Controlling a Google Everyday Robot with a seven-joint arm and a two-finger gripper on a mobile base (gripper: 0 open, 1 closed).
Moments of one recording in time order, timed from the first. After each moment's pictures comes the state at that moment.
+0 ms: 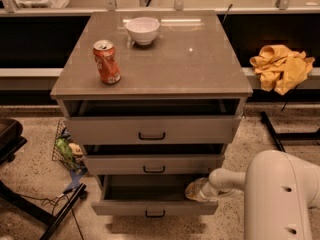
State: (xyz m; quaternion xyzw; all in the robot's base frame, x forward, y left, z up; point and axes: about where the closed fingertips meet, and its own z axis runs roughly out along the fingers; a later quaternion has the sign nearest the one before) arm 0.562 -0.150 0.223 -0.69 0.68 0.08 0.24
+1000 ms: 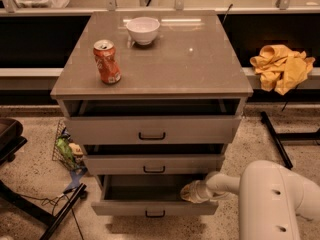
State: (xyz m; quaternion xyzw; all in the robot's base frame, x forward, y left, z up) arm 0.574 -0.132 0.180 -0.68 0.67 0.10 0.26
